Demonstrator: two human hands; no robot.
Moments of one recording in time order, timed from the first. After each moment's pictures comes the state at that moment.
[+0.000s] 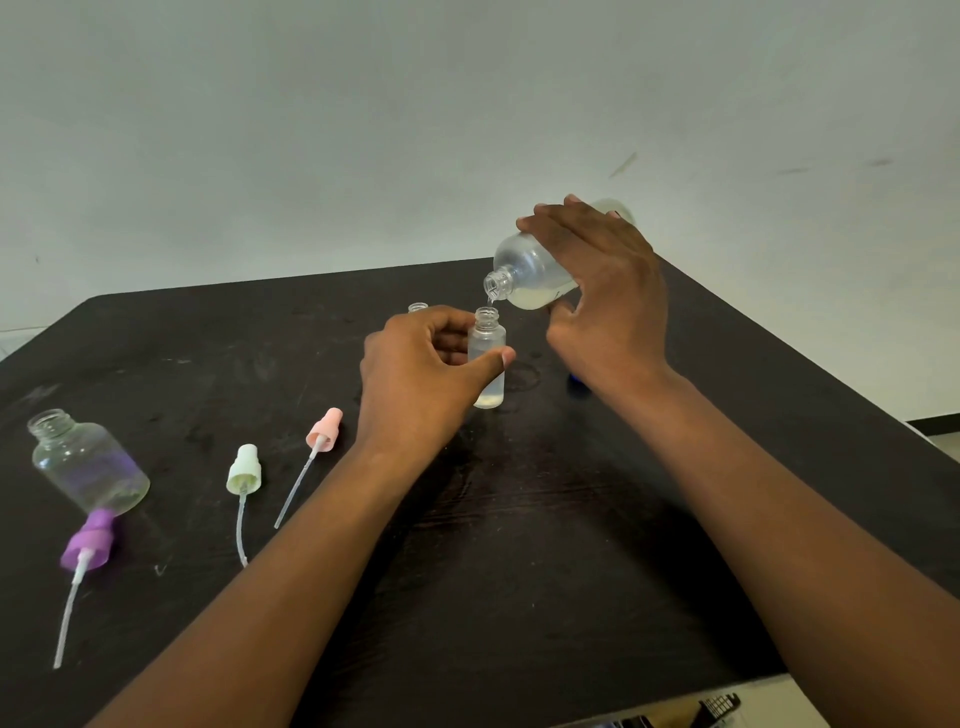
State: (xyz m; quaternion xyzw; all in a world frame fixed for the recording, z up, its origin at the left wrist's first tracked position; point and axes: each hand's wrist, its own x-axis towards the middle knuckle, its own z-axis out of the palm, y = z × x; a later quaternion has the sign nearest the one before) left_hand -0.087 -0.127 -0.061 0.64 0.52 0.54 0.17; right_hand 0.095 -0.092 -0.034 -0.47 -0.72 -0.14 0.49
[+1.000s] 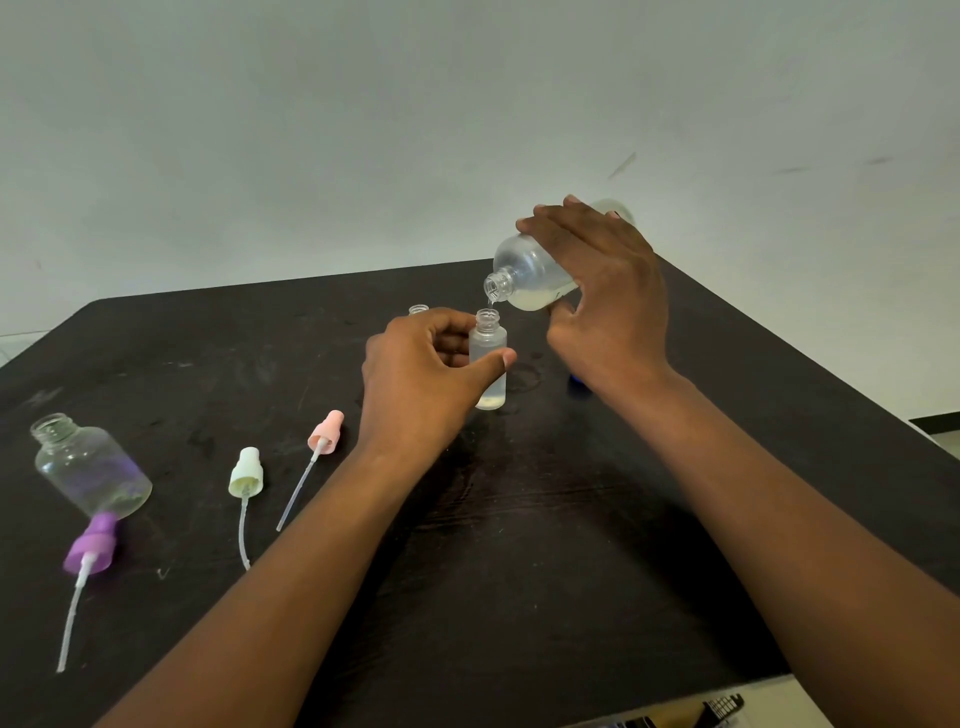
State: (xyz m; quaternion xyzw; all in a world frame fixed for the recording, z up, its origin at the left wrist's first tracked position) left_hand -0.088 -0.126 -0.062 0.64 0.51 0.54 0.17; right_hand 0.095 -0.093 -0.033 -0.47 -0.72 -0.13 0.49
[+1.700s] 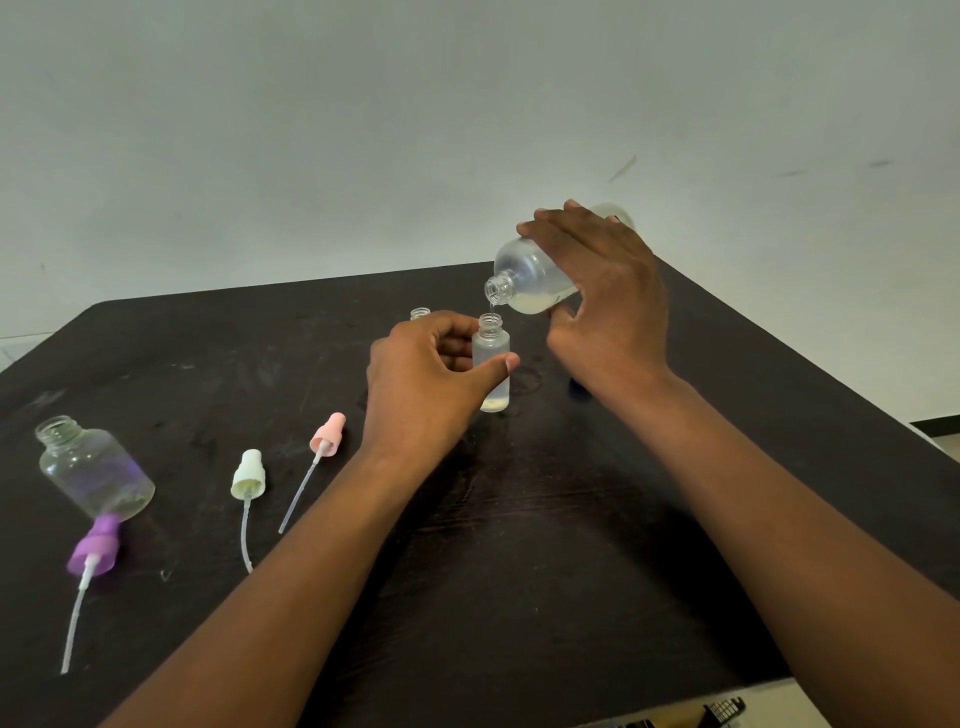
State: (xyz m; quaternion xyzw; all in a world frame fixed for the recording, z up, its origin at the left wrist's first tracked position) left_hand -0.086 -0.123 -0.065 0.64 0.51 0.54 0.17; right_hand 0.094 -0.094 -0.033 -0.47 -0.72 -0.14 0.49
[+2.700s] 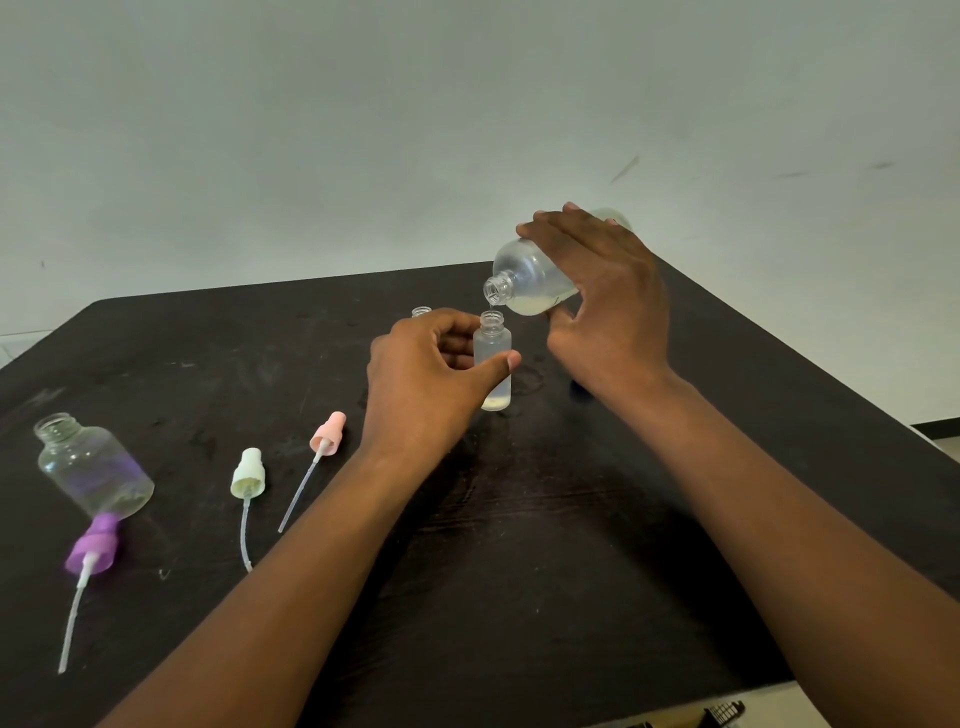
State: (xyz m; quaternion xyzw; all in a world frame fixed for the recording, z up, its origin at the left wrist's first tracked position) left_hand -0.087 -0.124 -0.064 0.65 0.50 0.55 0.16; right_hand 0.094 -0.092 -0.034 -0.47 -0.73 -0.13 0.48
